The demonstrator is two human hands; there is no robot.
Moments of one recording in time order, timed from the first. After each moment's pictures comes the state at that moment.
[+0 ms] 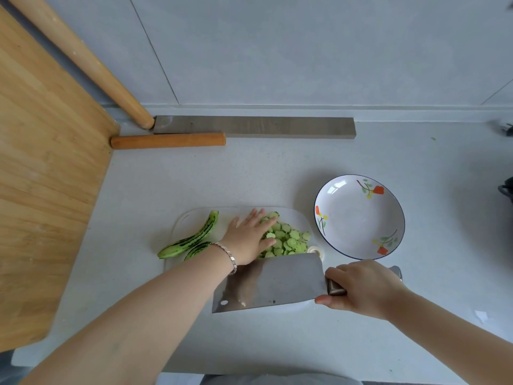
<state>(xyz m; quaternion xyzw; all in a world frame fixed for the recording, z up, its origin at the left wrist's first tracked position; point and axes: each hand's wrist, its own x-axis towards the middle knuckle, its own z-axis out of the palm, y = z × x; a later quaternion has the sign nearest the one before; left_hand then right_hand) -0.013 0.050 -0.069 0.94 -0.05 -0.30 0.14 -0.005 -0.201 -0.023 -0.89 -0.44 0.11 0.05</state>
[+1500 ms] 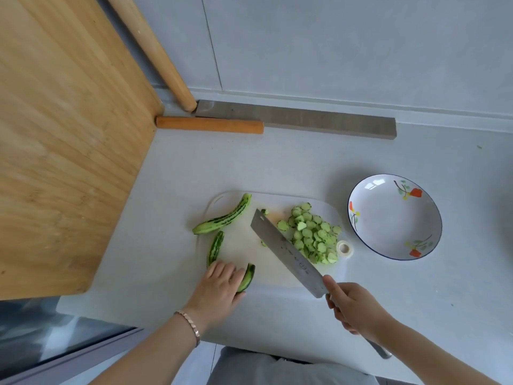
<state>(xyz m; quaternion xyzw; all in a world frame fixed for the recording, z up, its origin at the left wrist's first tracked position) -0.188 0.100 -0.107 1.00 -0.06 -0.05 0.04 -0.071 -0.156 -0.029 -0.78 0.05 0.50 0.36</state>
